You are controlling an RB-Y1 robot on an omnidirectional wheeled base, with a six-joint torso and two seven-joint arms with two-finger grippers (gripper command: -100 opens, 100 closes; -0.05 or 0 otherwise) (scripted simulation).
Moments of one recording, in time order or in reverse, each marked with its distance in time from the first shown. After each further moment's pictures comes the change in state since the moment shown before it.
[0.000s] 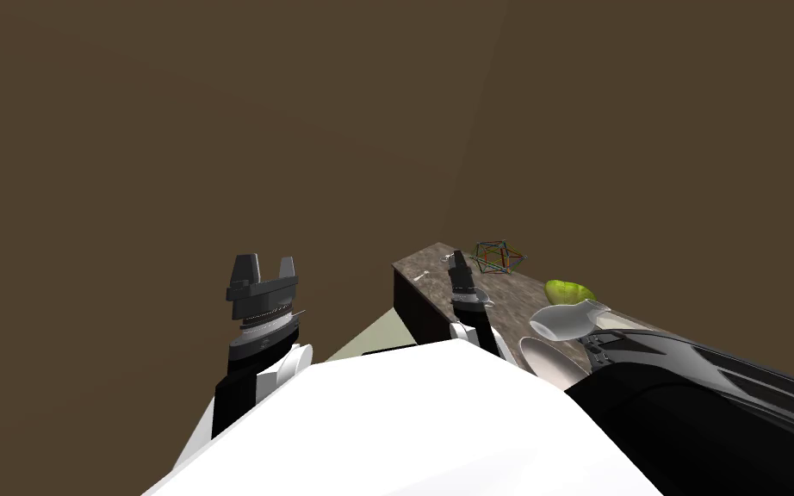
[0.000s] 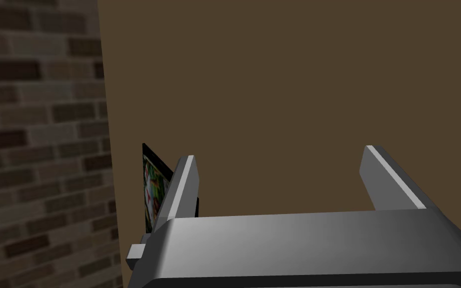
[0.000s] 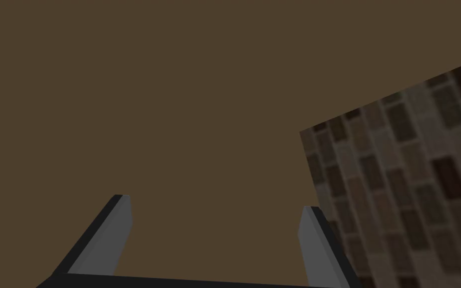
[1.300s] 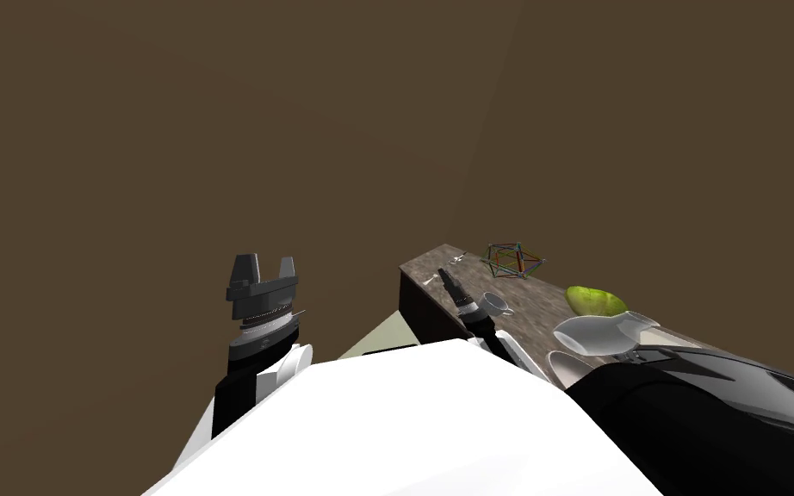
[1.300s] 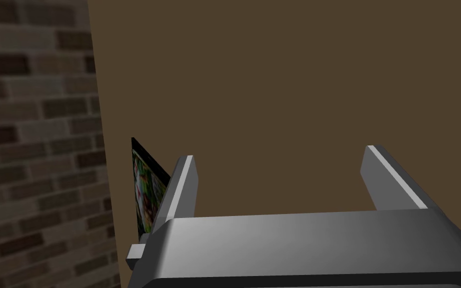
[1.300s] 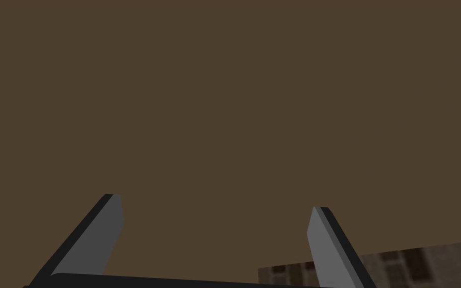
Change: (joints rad) left arm 0.000 0.000 0.000 0.000 0.000 0.000 0.000; right arm 0.074 -0.337 -0.024 0.140 0.119 -0.033 0.057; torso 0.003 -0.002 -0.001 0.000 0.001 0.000
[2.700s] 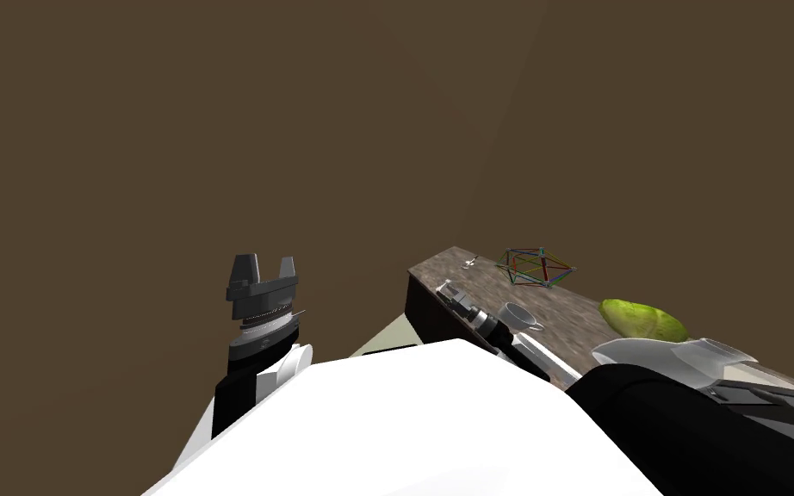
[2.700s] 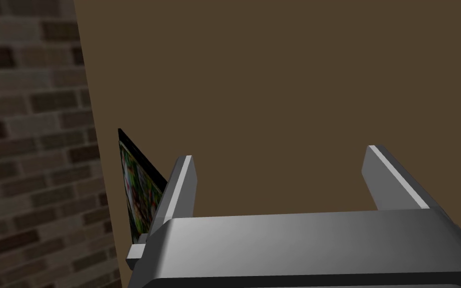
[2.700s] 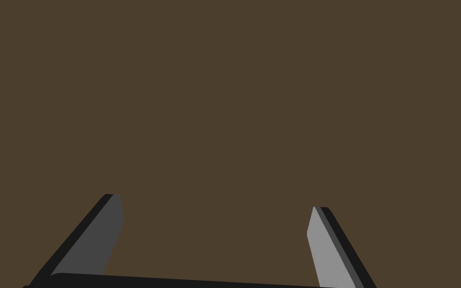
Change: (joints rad) left arm 0.000 0.000 0.000 0.000 0.000 0.000 0.000; right arm 0.086 -0.351 -0.019 0.156 0.159 -0.040 0.078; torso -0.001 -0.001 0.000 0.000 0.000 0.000
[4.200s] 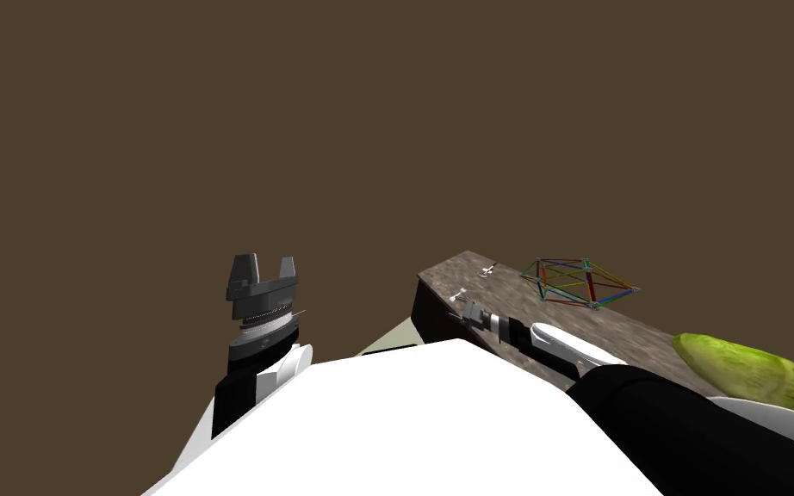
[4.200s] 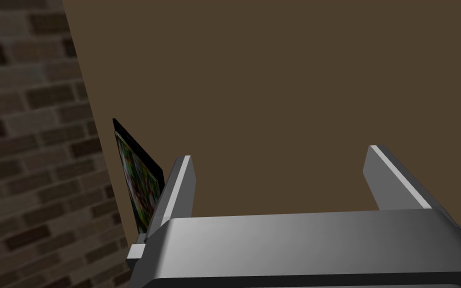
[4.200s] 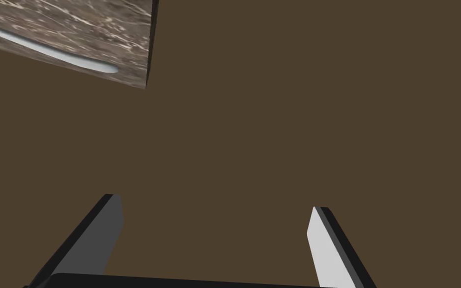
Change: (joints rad) left arm 0.000 0.000 0.000 0.000 0.000 0.000 0.000; right arm 0.053 -0.389 0.004 0.150 0.214 -0.030 0.111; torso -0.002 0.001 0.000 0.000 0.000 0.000
